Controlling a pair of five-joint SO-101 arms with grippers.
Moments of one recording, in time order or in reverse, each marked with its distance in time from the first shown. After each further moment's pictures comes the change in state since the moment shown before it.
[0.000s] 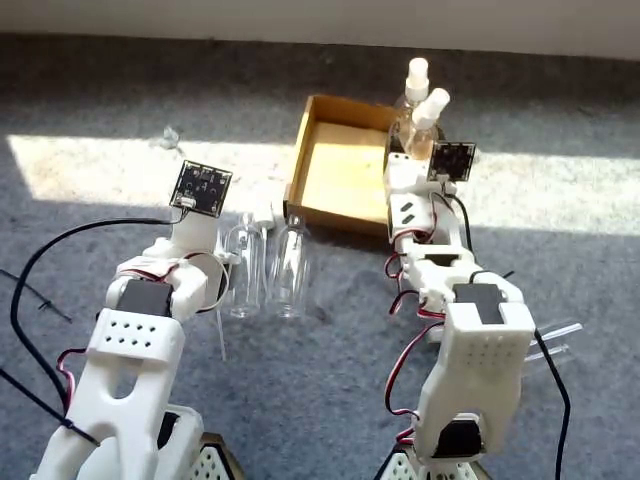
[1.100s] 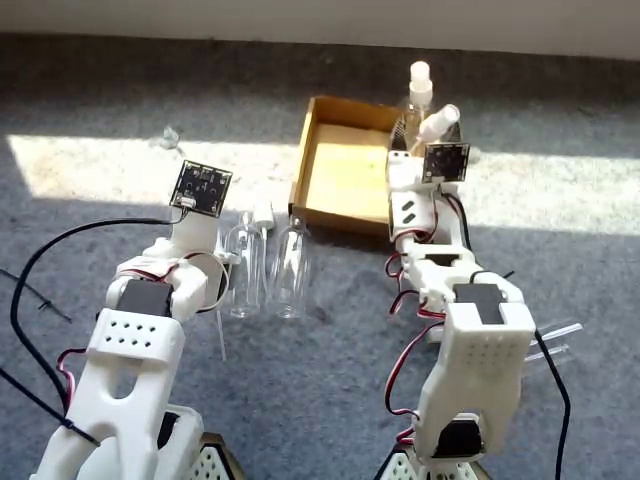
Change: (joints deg) left arm 0.0 0.0 0.0 0.0 0.0; right arm 0.1 0.1 -0.1 -3.5 5.4
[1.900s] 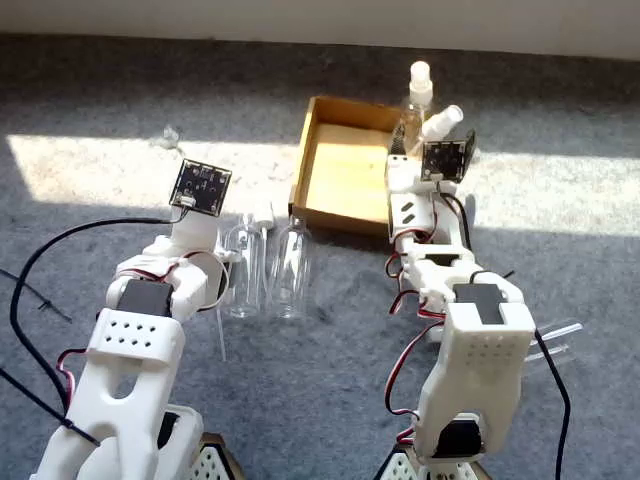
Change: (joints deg) left arm 0.0 0.0 0.0 -1.0 0.0; right arm 0.0 0.0 0.0 4.3 0.0
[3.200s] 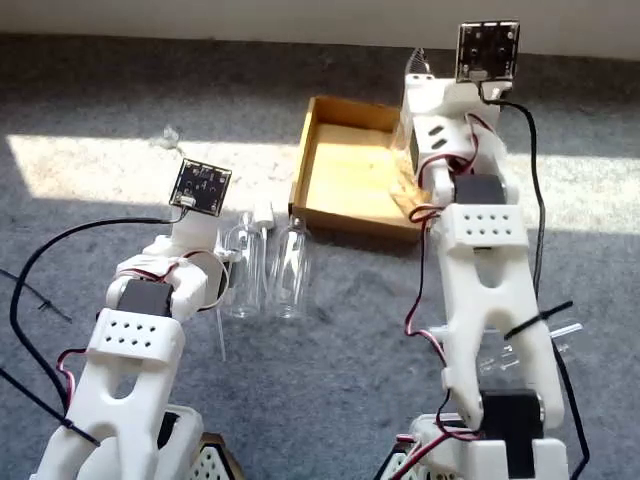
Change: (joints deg) left arm 0.0 0.0 0.0 -0.3 0.0; right arm -0.7 -40.1 -18.2 67.7 0.0
